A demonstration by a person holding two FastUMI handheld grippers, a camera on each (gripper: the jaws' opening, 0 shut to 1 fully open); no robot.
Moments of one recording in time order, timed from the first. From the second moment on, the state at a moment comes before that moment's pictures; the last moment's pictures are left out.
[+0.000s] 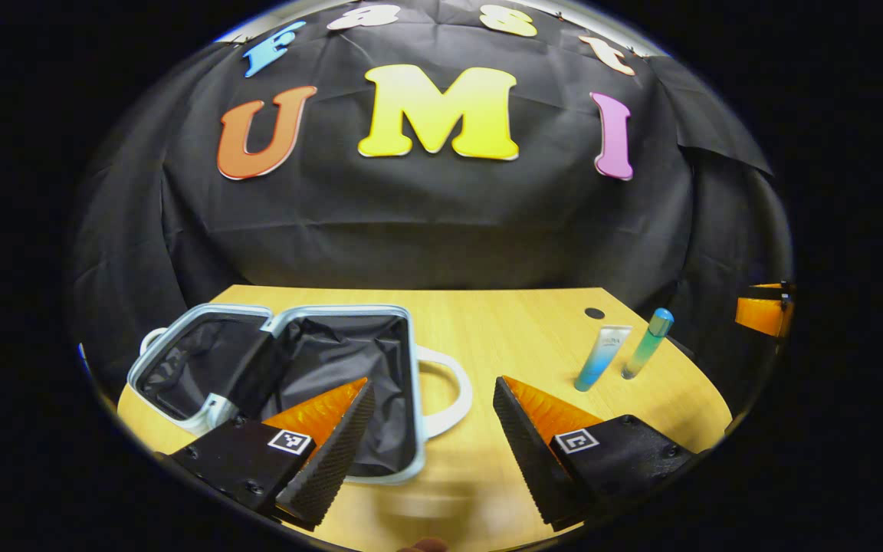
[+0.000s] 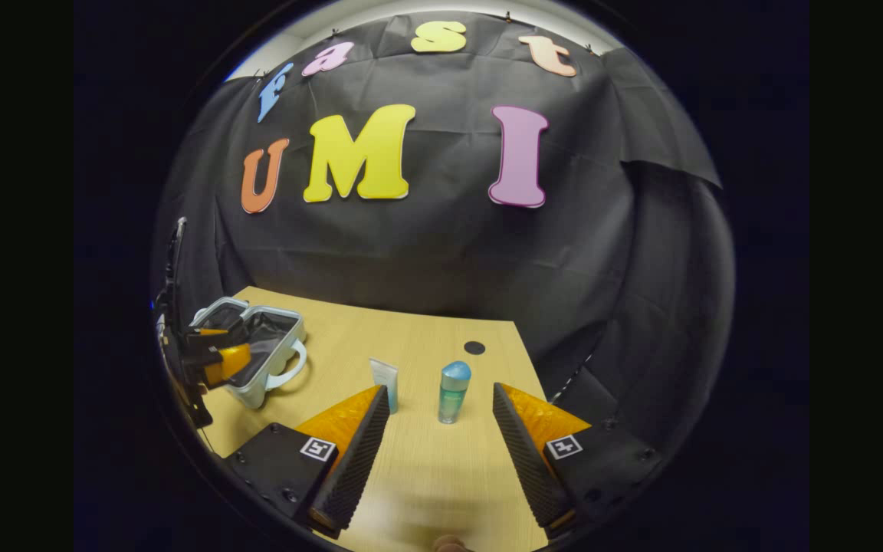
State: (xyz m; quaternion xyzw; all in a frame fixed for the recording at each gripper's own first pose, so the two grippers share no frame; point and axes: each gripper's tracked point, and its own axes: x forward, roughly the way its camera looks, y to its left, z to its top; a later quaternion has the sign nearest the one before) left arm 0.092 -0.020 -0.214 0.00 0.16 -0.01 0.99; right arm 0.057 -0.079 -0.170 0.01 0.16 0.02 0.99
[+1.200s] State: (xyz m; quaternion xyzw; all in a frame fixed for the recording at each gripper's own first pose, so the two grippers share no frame) left arm 0.211 -0.234 -0.326 0.07 0.26 -0.14 0.95; right arm 0.085 -0.181 -0.229 0.00 0.23 0.00 0.97
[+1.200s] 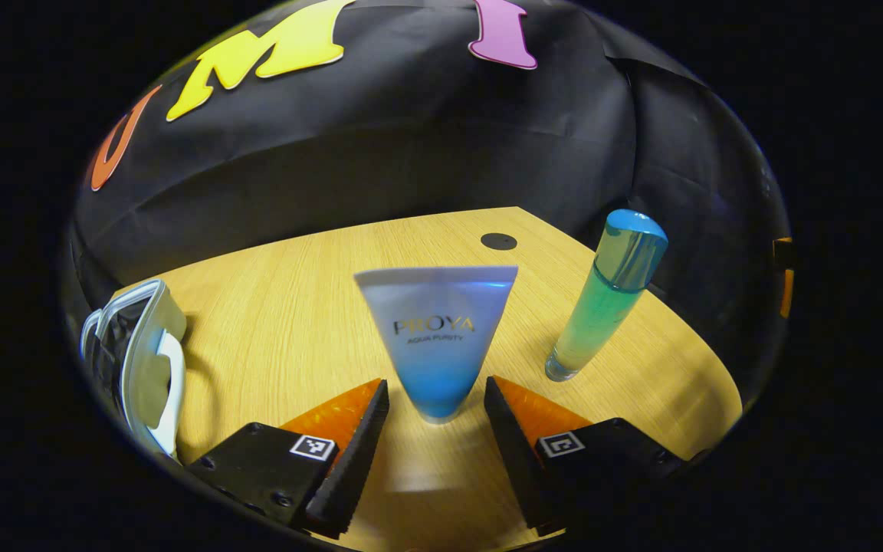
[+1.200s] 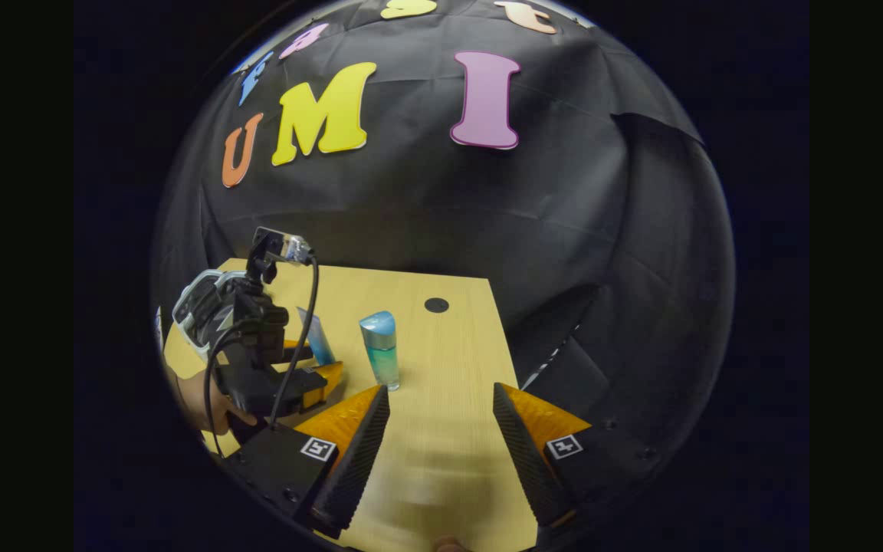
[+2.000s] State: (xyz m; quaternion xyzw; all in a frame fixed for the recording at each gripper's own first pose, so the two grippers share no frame) left arm 0.154 -0.204 -0.262 -0.04 0.25 -0.13 0.96; right arm 0.098 -0.152 -0.246 0.00 0.24 0.01 0.97
